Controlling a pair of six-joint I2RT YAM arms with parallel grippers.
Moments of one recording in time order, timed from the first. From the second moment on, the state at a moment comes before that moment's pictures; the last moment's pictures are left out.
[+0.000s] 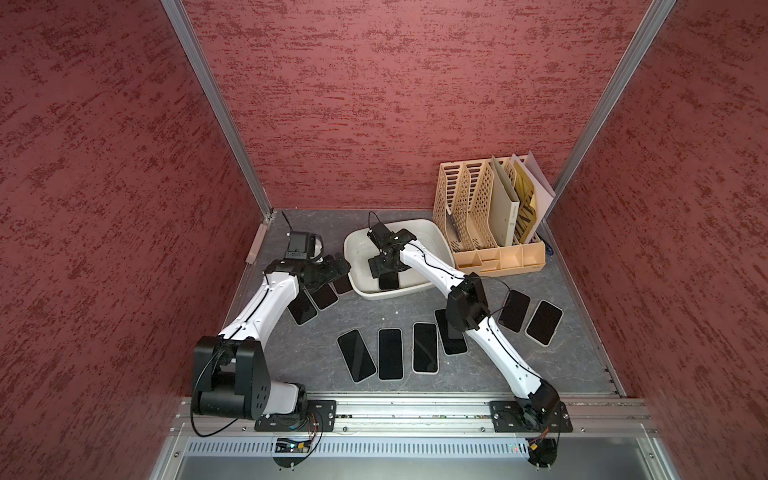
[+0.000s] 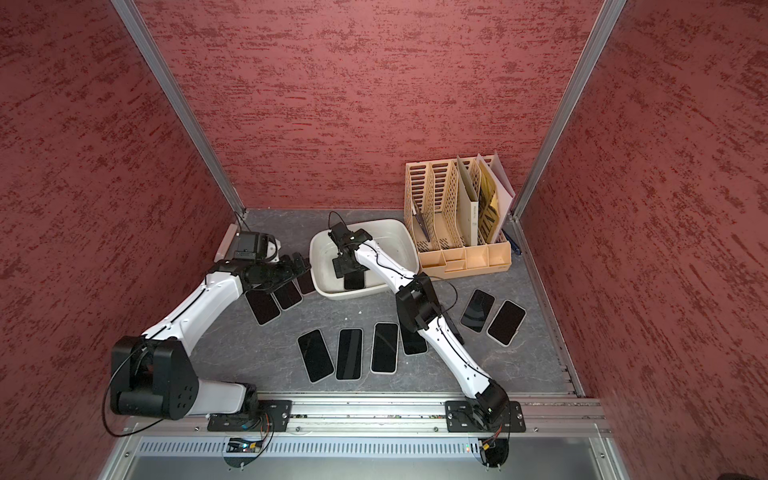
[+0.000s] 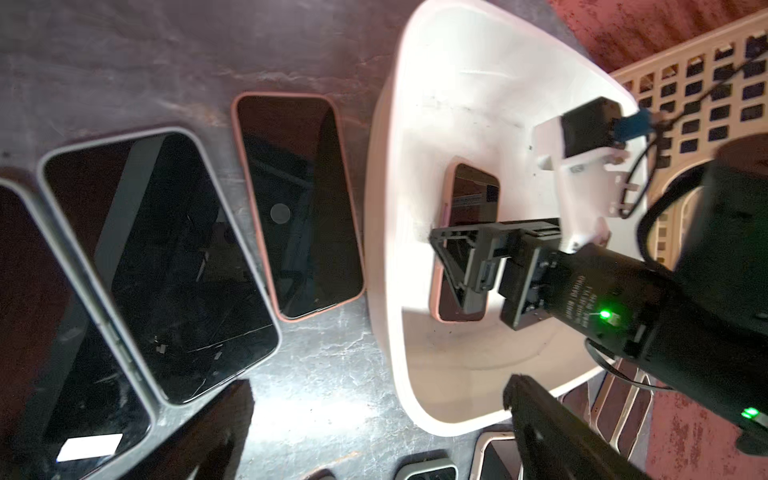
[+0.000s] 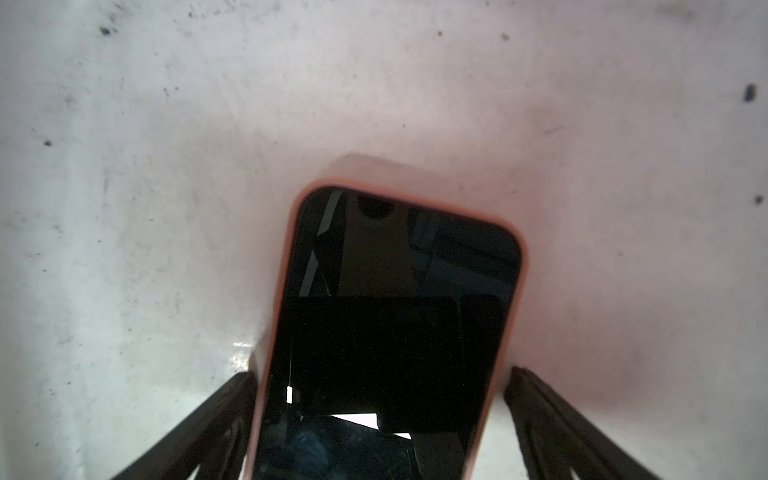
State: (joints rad) left arm -0.10 1.39 1.06 -0.59 0.28 -0.55; right arm 0.70 2.73 2.65 -1.17 0.12 0.37
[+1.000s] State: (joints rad) left arm -0.19 1.03 0.93 -0.62 0.23 -0.58; right arm 0.60 2.53 2.32 -1.05 -0.03 0.07
